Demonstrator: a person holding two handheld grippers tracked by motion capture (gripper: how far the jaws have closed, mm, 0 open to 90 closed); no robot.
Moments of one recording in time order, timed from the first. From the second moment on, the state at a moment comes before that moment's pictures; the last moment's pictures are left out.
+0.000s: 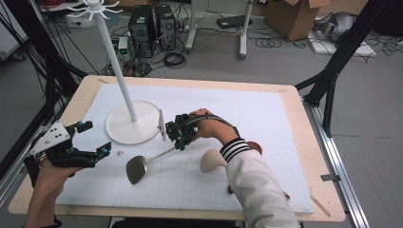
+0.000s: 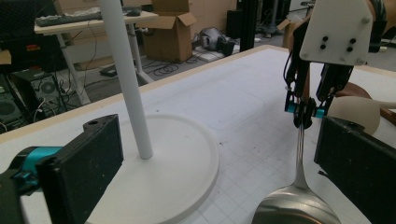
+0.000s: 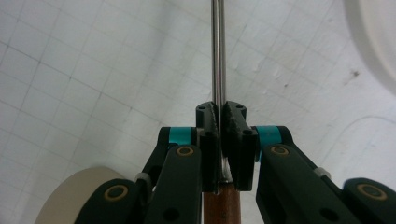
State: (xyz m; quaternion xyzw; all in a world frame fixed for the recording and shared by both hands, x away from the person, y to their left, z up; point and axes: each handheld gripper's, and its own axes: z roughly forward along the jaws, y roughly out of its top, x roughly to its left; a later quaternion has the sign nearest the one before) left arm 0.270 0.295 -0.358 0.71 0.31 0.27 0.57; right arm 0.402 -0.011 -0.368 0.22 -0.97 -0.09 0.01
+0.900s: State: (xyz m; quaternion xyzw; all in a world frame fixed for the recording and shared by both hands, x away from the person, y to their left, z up) left arm 0.271 0.296 -0.359 0.71 0.31 0.27 0.57; right arm 0.403 -0.003 -0.407 0.21 -0.98 -0.06 0.03
